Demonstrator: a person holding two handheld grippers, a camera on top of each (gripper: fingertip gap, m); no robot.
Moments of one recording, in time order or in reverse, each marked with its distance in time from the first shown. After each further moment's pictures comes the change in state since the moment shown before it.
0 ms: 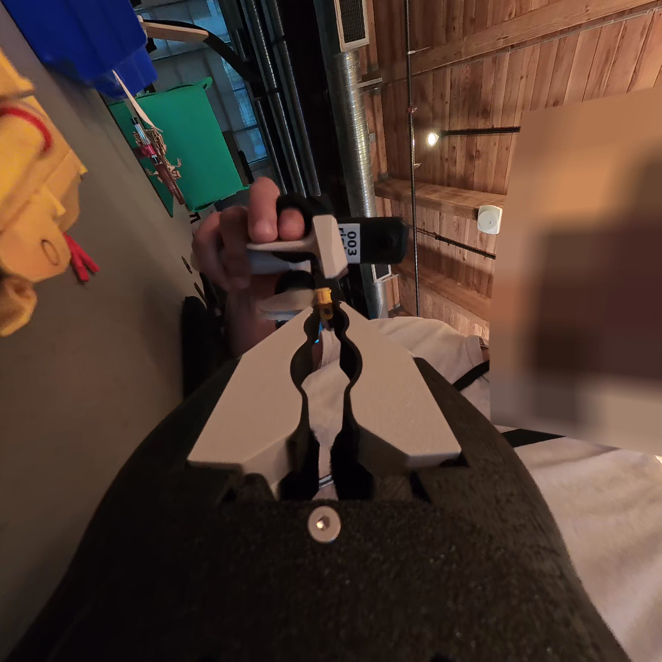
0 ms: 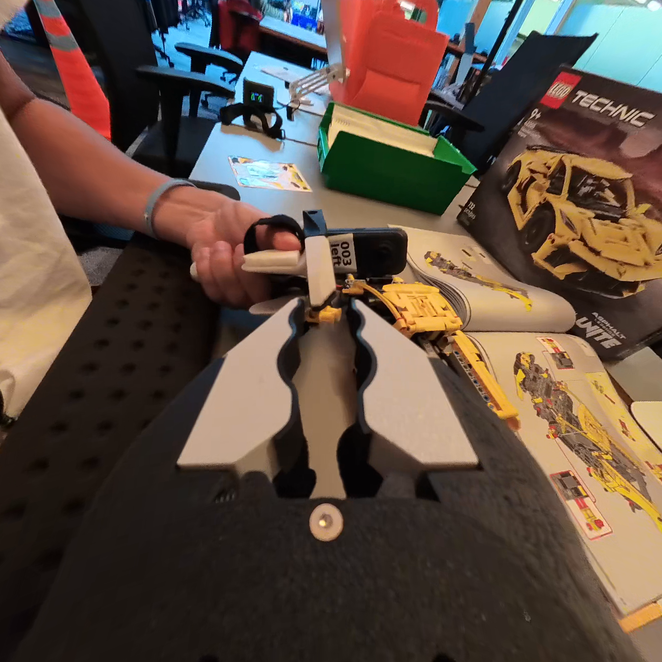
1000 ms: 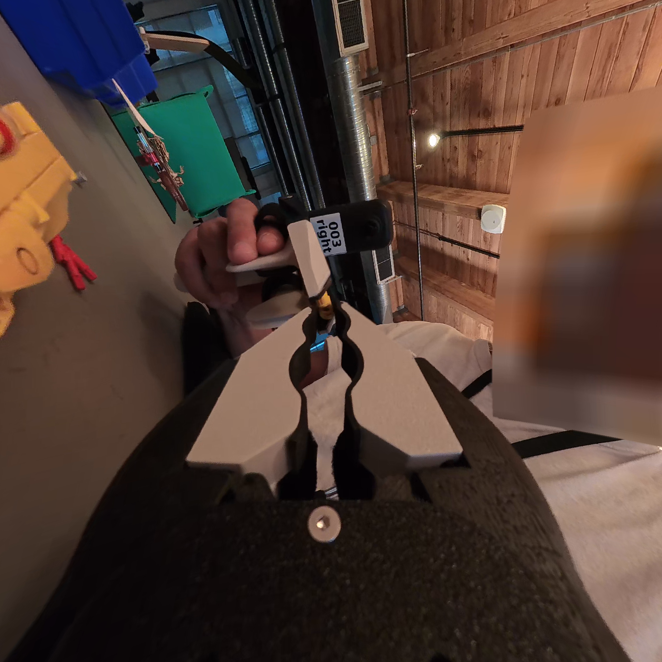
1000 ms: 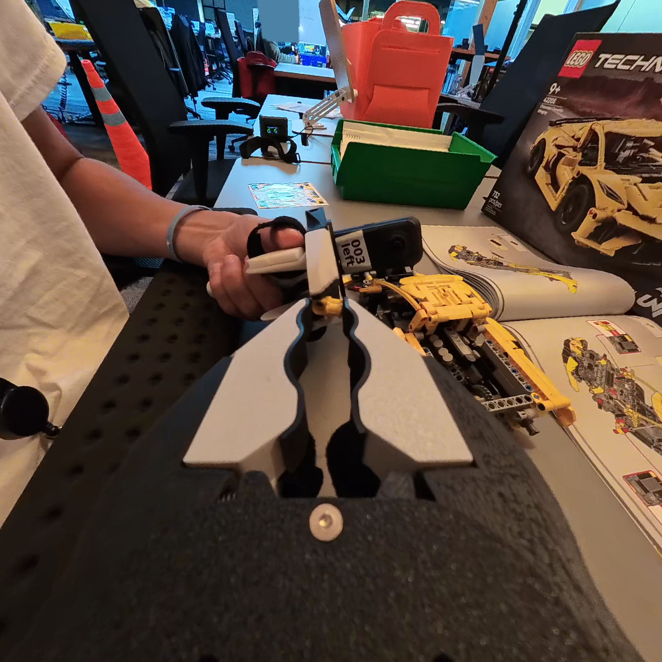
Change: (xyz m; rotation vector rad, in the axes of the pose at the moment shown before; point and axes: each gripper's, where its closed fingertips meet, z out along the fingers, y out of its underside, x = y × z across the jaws) left arm 0.000 0.000 0.005 0.011 -0.005 0.023; right arm -0.003 0.006 0.001 0.060 -0.059 0.144
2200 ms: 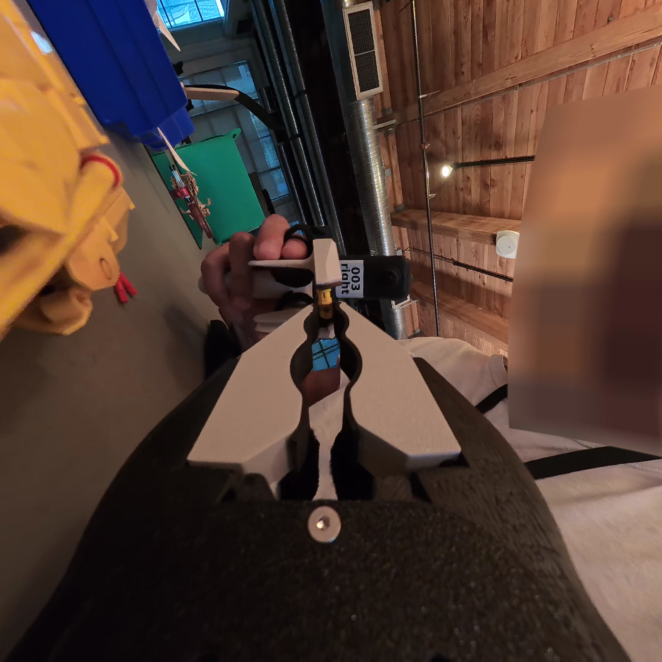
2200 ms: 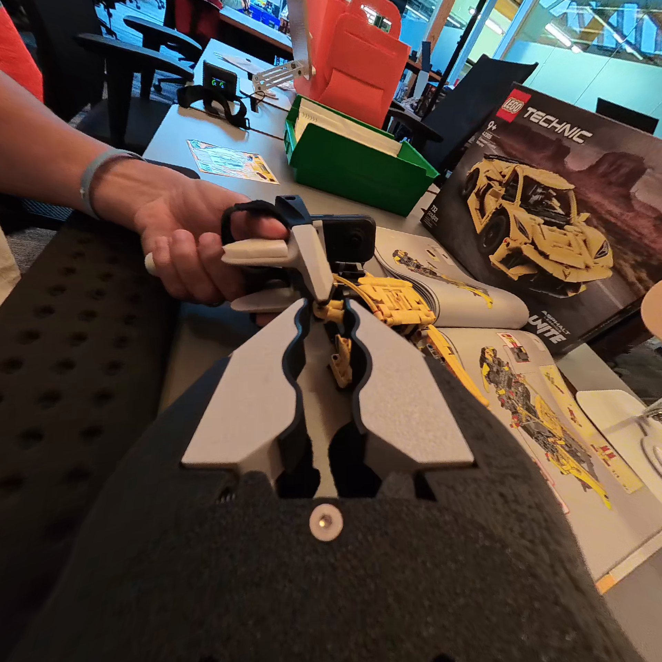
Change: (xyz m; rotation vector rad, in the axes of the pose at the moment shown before) left arm -0.008 -0.012 -0.008 0.085 -0.051 0.017; right arm 0.015 0.003 0.005 -0.047 0.169 -0.220
